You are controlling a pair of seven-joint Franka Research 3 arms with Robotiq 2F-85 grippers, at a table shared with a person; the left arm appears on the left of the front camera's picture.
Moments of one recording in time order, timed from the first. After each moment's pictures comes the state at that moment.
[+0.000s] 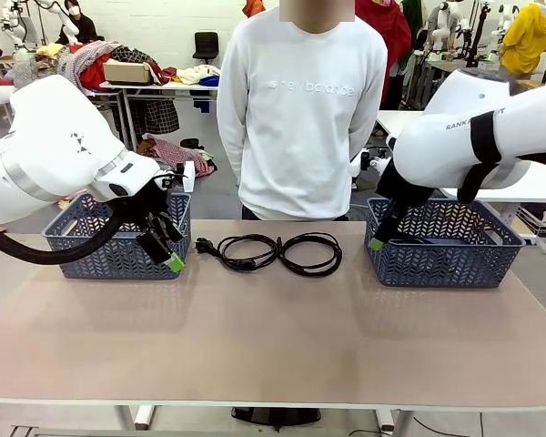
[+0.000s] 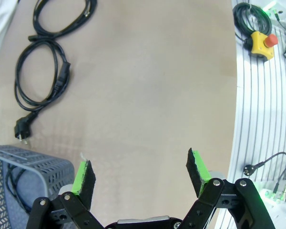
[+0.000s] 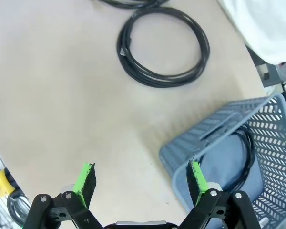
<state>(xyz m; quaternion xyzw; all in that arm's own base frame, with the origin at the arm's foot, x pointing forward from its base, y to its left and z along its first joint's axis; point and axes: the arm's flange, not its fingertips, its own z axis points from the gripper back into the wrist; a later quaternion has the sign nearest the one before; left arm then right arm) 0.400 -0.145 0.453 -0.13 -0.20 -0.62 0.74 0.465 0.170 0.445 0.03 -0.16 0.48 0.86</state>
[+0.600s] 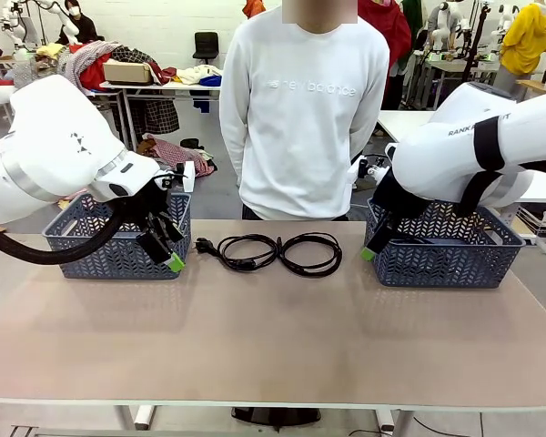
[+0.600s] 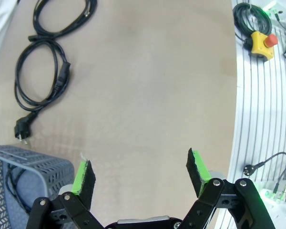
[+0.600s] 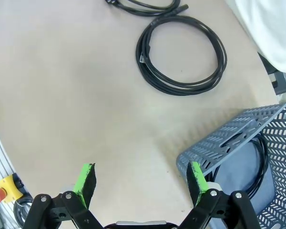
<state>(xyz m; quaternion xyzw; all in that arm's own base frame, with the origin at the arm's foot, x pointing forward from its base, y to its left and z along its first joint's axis) 0.400 -0.145 0.453 -0.13 -0.20 -0.62 0.74 0.448 0.174 0.435 0.06 -0.17 0.49 0.85</state>
